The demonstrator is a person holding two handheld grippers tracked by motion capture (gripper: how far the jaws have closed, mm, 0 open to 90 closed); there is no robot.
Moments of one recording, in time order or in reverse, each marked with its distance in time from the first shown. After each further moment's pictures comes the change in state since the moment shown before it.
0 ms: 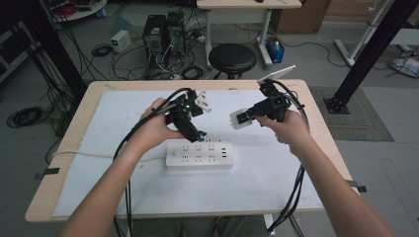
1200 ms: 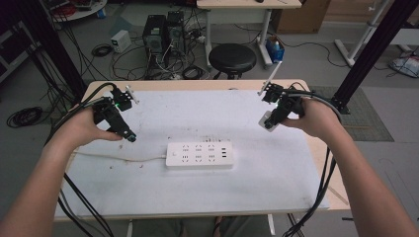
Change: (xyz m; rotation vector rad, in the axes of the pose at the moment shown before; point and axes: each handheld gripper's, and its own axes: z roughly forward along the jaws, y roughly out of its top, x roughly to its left) left arm 0.054 -0.124 -0.057 0.303 -0.014 -0.390; right arm 0.004 0.002 -0.017 0.324 -0.408 -0.522
